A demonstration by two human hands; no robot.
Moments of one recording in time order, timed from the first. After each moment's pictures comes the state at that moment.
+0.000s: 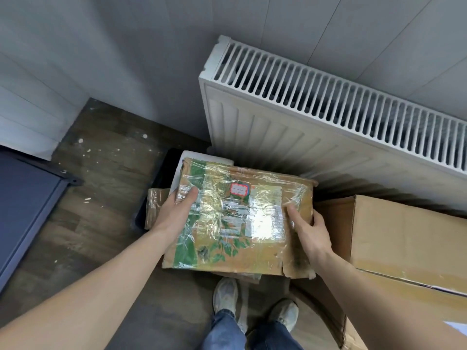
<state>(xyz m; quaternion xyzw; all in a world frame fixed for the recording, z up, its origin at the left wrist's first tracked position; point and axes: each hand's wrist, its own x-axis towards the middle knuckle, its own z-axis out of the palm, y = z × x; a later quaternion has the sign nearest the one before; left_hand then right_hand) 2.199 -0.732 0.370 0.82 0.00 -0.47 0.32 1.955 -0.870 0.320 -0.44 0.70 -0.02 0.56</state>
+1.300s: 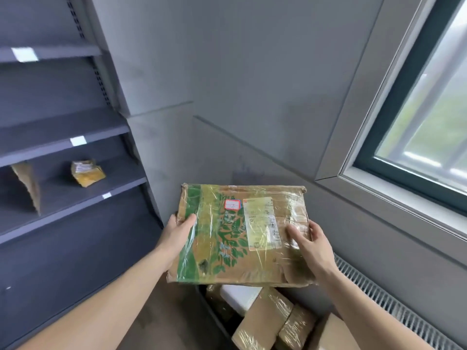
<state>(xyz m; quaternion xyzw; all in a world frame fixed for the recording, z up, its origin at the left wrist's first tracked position) 2.126 -0.547 0.804 0.82 0.04 -0.17 0.55 1.985 -0.821 0.770 -0.75 0.37 -0.14 0.54</state>
